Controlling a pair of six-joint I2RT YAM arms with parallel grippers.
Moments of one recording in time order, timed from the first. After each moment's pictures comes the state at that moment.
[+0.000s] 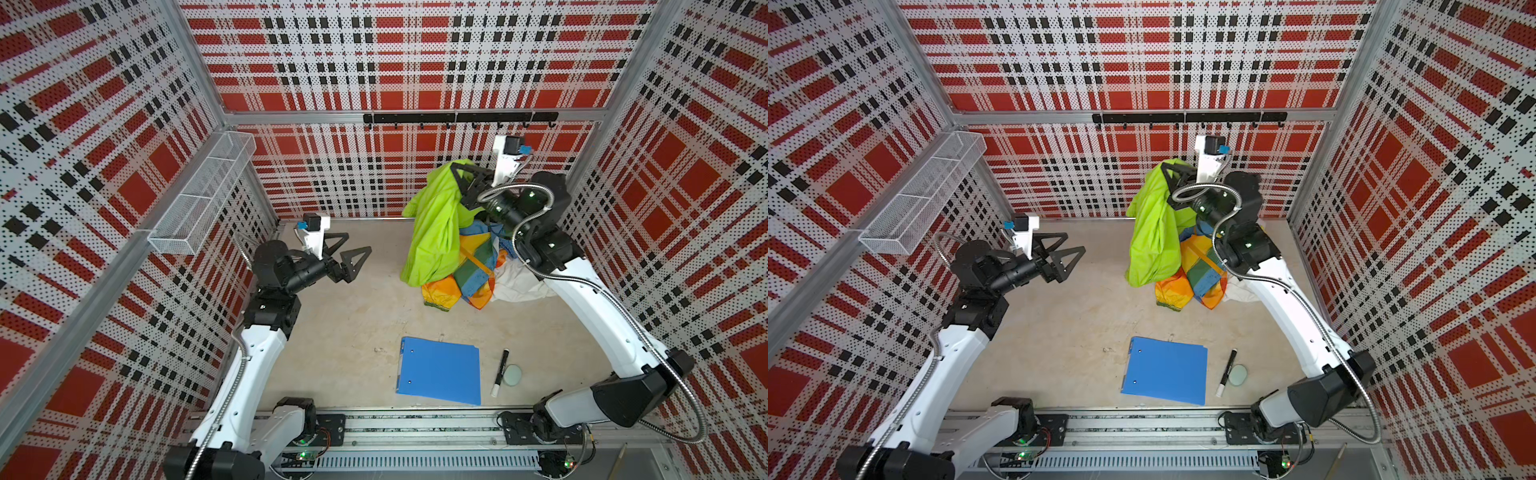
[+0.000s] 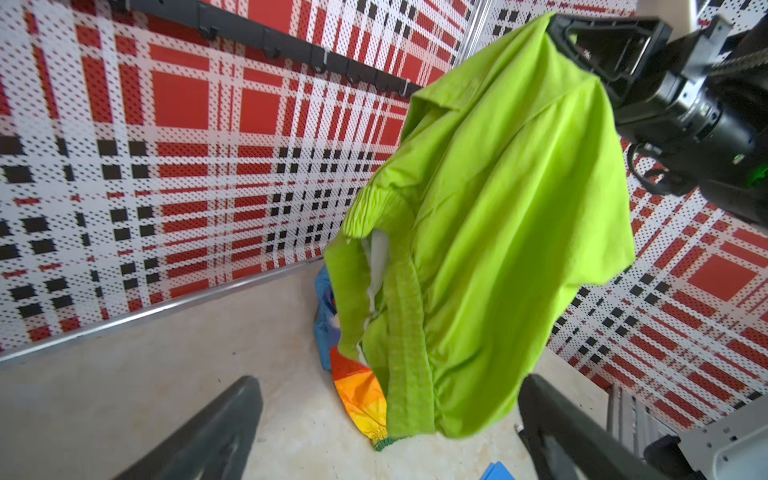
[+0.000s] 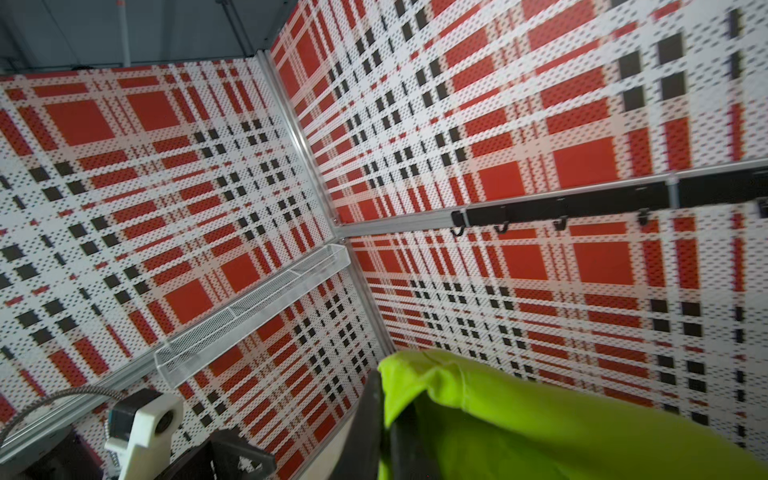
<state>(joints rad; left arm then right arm) -0.04 1.00 0.95 0.05 0.80 -0.24 0.52 1.49 1.66 0.04 -0.24 0.41</state>
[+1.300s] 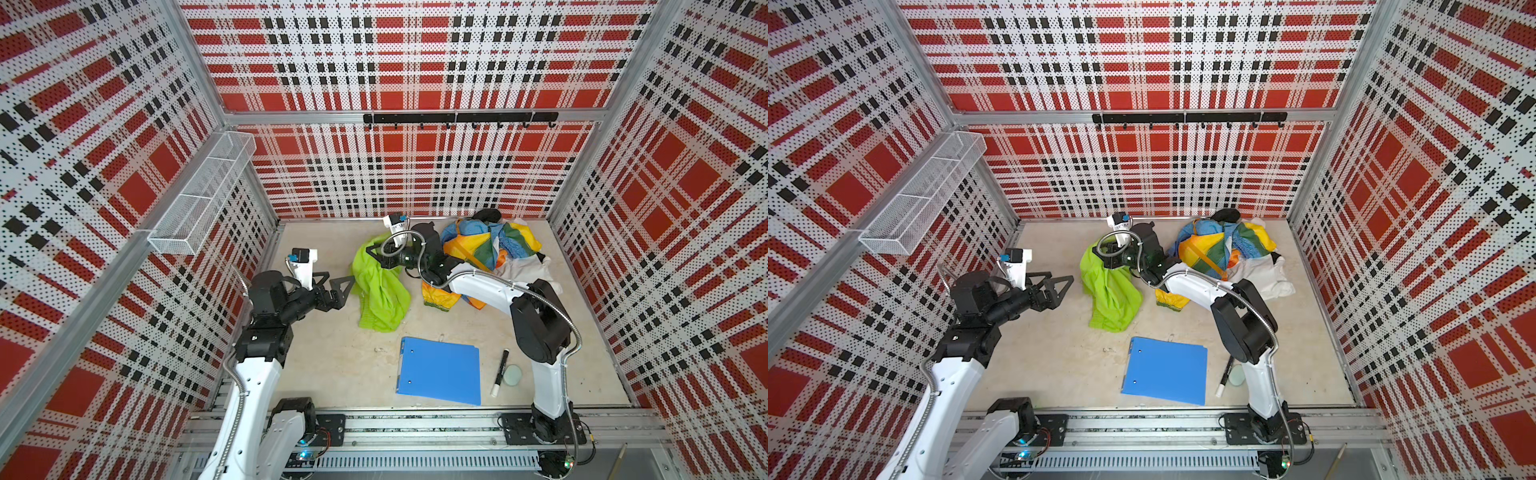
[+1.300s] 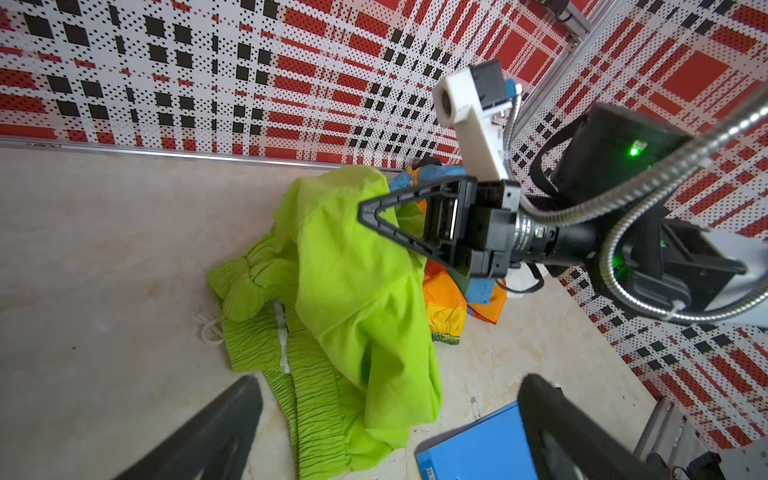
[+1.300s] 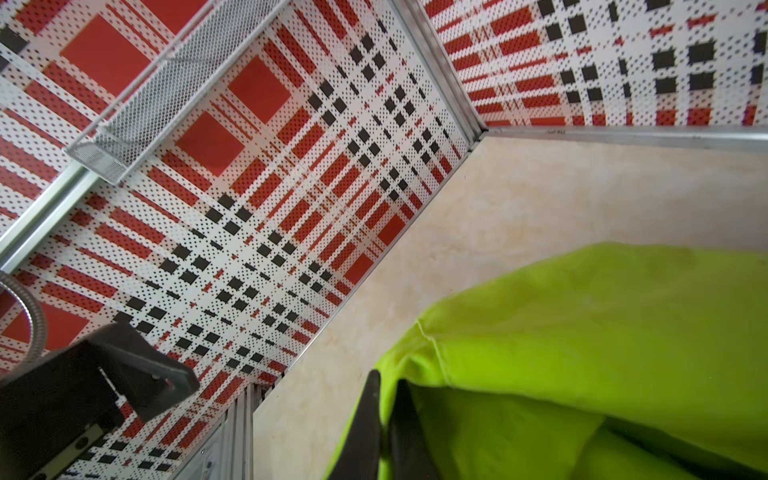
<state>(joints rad) 0.06 0.81 0.76 -0.28 0.65 -0.21 0.73 2.02 1.54 0.26 -0.45 0.55</state>
